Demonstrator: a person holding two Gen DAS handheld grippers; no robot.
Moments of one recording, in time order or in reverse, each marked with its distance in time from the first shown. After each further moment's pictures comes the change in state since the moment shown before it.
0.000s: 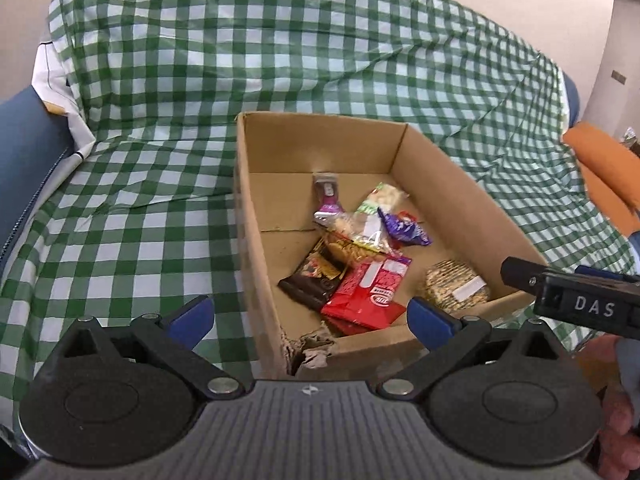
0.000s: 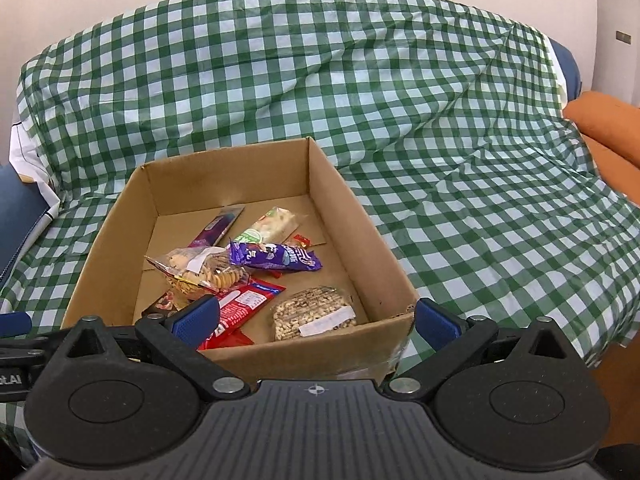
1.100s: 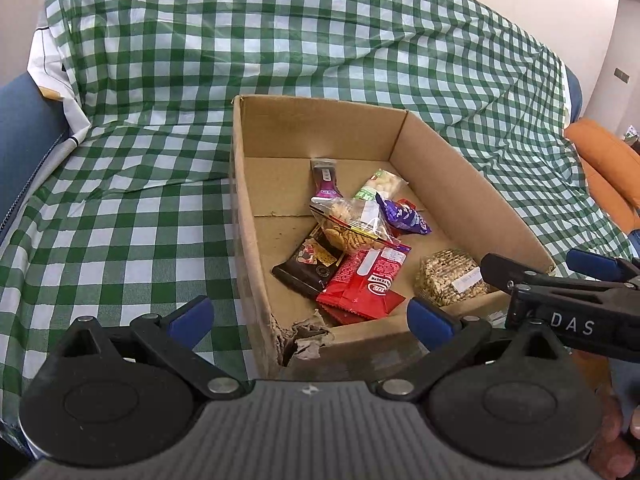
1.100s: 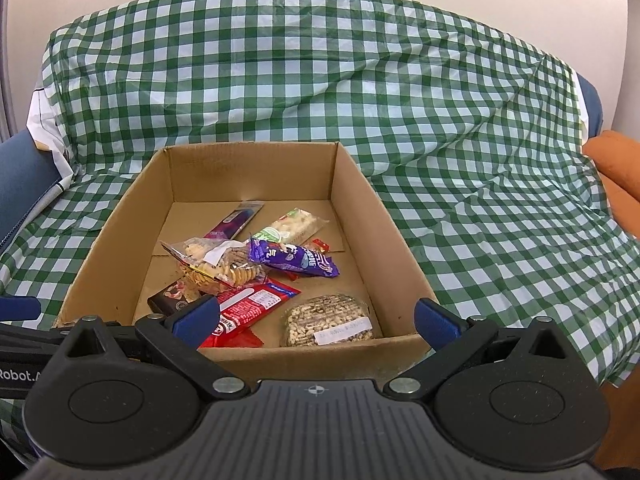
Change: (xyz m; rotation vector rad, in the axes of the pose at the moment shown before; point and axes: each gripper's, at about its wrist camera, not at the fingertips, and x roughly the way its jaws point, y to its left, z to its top) left arm 0.009 -0.002 -0.003 -0.022 0.037 -0.015; right arm 0.003 0.017 0.000 -0.125 -0.017 0.015
